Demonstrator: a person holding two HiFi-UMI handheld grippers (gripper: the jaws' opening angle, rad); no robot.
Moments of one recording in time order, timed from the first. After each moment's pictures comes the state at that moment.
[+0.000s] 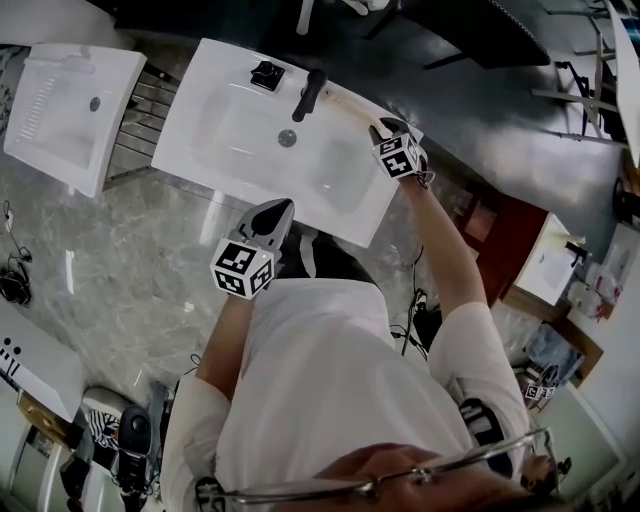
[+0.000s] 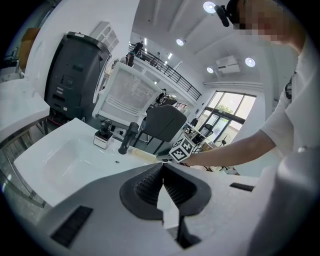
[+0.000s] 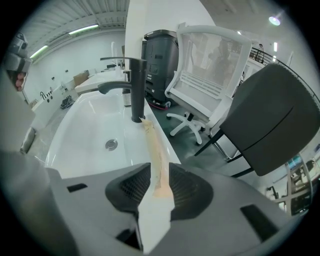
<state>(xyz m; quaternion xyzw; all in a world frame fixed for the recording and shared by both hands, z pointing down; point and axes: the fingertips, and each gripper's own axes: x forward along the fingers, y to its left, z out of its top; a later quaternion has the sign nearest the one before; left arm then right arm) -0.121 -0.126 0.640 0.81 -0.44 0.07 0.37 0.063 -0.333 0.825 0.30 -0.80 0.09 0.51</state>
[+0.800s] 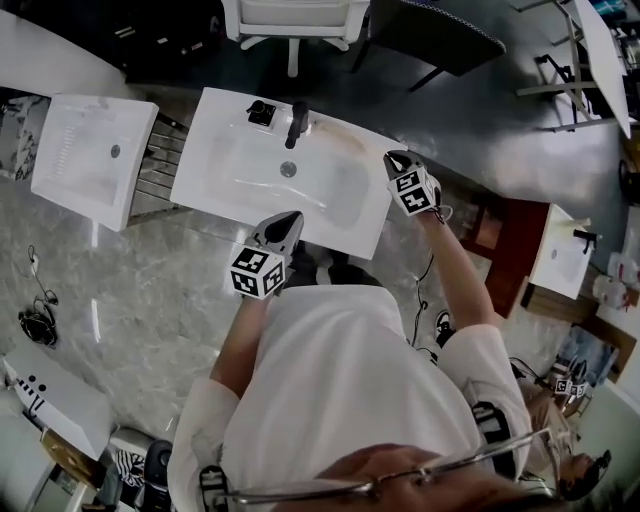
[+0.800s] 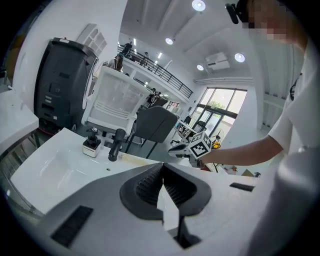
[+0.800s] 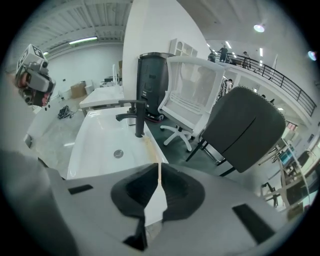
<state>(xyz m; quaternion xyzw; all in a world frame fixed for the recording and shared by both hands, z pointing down) -0.094 -0.131 0.616 0.84 -0.41 0.09 0.34 0.111 -0.293 0.722 0.34 -0.82 0.07 0.45</state>
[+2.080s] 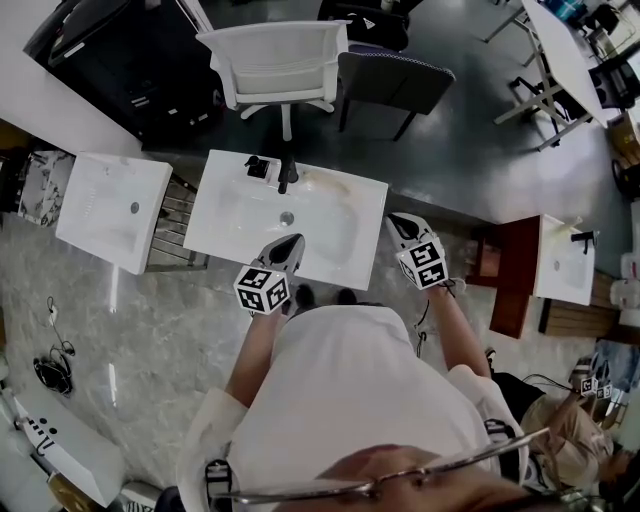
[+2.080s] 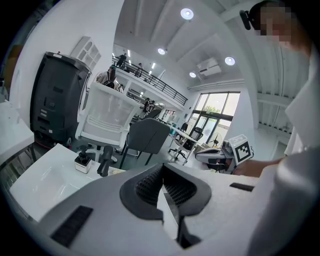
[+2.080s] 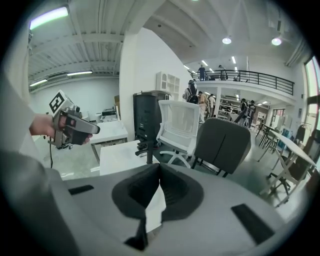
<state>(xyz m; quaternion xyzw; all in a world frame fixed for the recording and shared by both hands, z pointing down) -0.061 -0.139 0.563 0.86 -0.42 0.05 0.29 0.143 -0.187 0.571 0.40 -0.87 0.08 0.28</state>
